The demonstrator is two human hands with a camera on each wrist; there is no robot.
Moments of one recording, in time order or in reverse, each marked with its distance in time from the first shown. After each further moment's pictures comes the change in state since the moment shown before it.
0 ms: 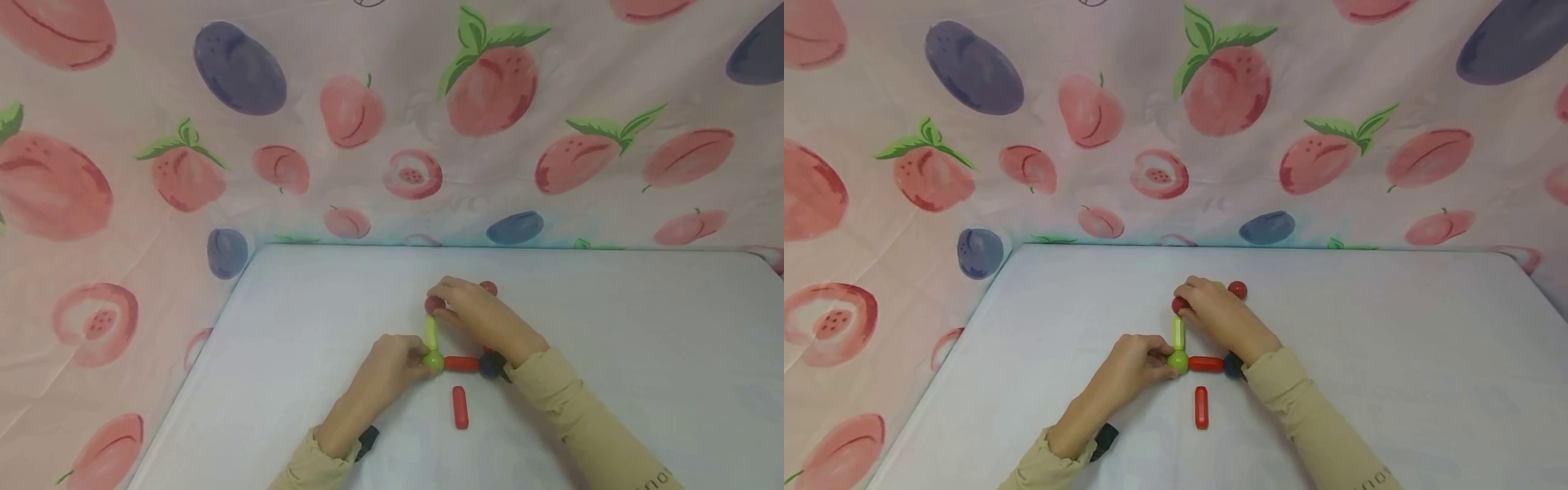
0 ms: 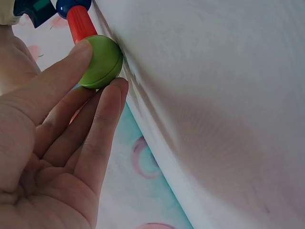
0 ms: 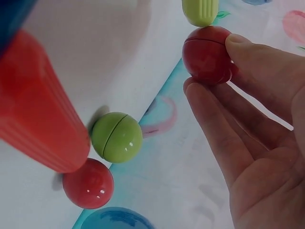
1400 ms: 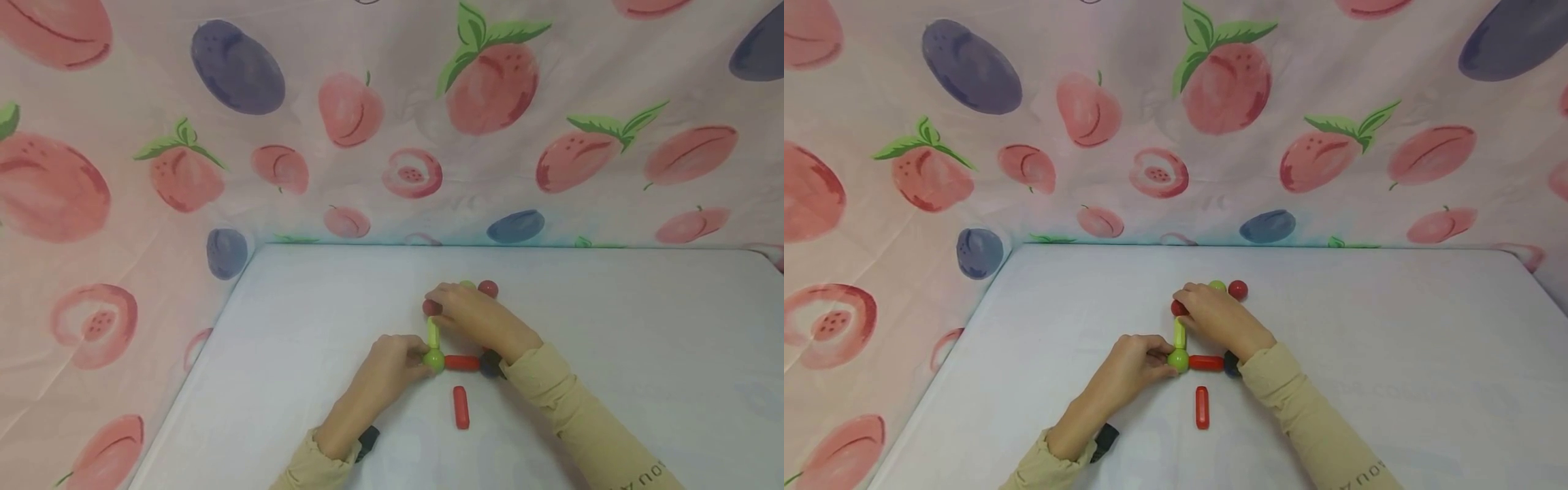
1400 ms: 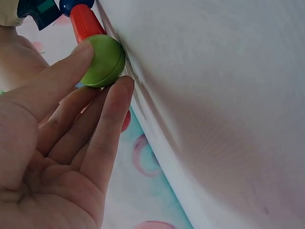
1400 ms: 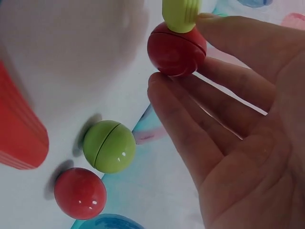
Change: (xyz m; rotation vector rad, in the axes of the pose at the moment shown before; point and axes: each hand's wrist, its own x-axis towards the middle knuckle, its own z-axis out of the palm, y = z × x) left_hand -0.001 -0.001 0.000 -0.015 0.026 0.043; right_hand 0.006 0.002 0.006 -0.045 -0.108 -0.001
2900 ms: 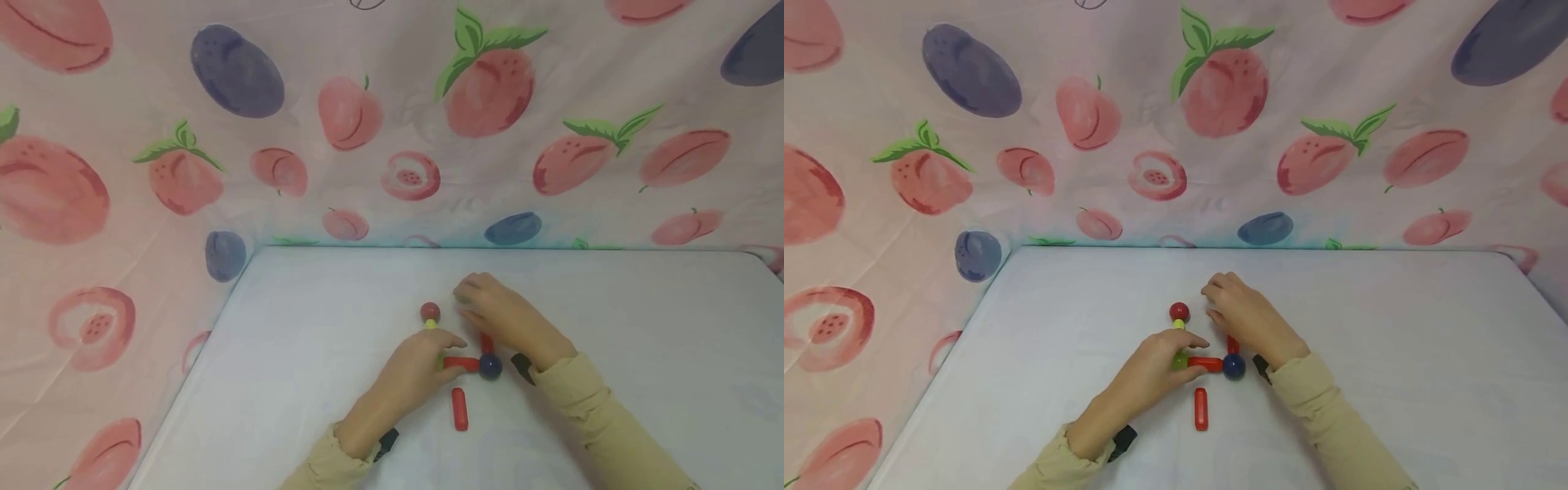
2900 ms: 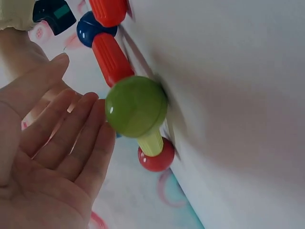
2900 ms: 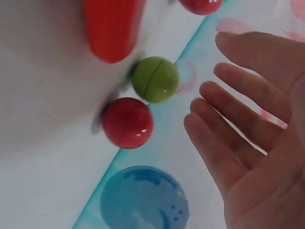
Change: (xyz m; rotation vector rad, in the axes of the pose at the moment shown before) left_hand 0.013 0.033 0.012 0.090 -0.025 0.121; right_hand -0.029 0.034 -0.005 -0.082 0.179 -0.022
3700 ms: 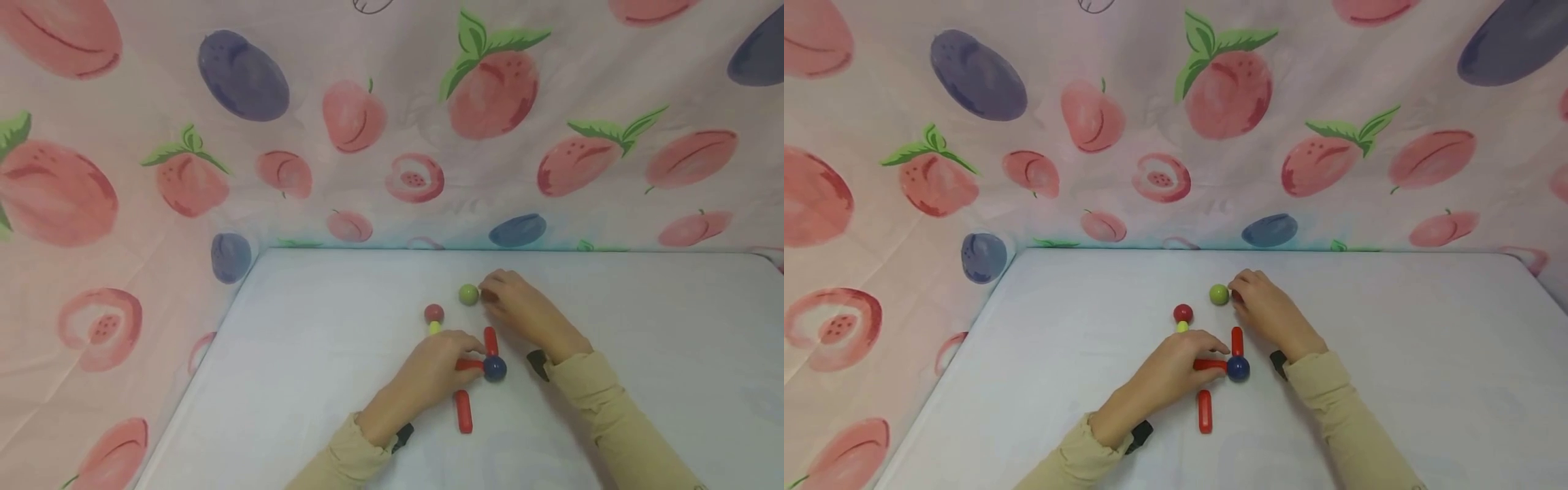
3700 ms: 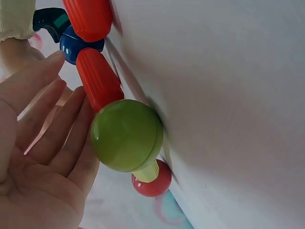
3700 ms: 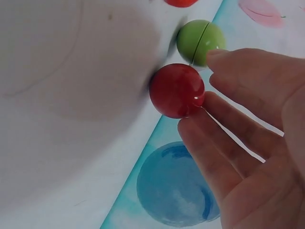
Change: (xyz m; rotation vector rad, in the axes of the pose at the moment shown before) left_hand 0.018 0.002 0.014 0.021 -0.048 0.107; right_hand -0.005 0.032 0.007 0.050 0.030 0.117
